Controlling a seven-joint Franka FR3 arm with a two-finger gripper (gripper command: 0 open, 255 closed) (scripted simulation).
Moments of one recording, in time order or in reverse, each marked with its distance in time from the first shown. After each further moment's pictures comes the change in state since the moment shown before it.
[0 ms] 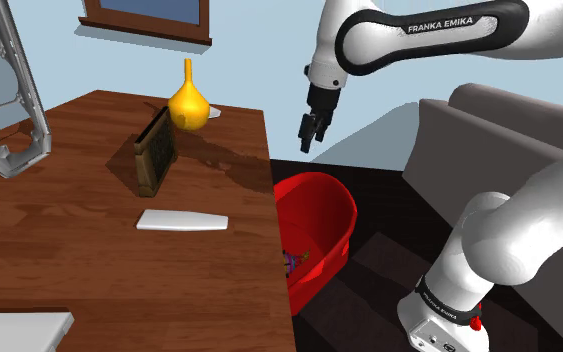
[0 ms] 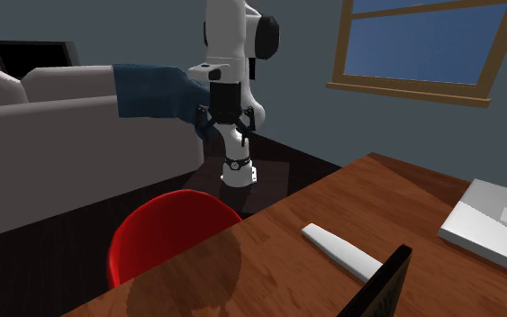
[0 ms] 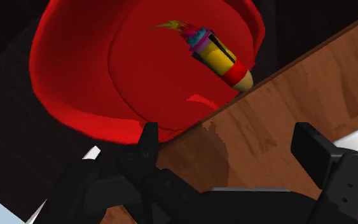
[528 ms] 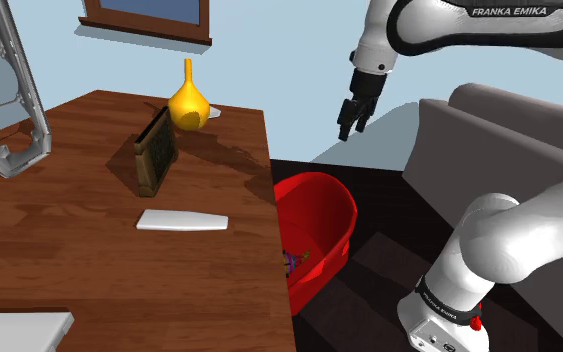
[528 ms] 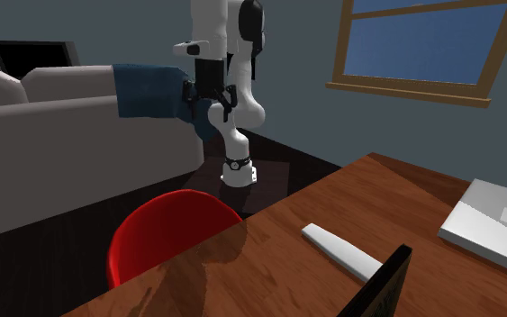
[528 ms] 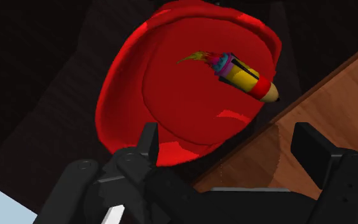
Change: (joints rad) arm -0.073 -0.249 -0.045 -0.079 -0.029 -0.167 0.065
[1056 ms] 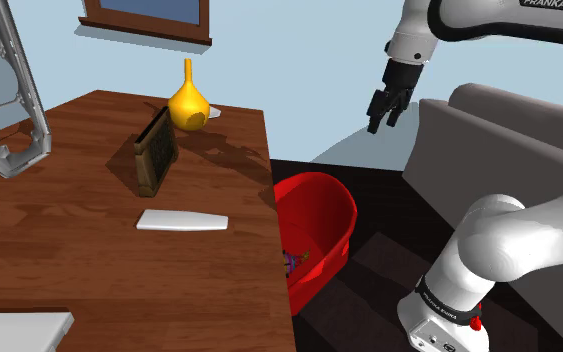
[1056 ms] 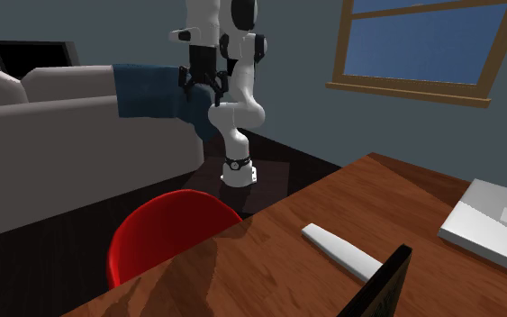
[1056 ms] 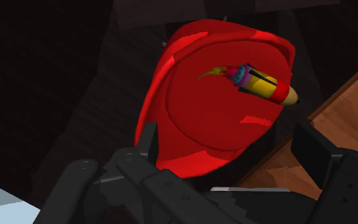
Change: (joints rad) arm -0.060 -0.166 -0.028 -0.022 -0.029 -0.139 0.046
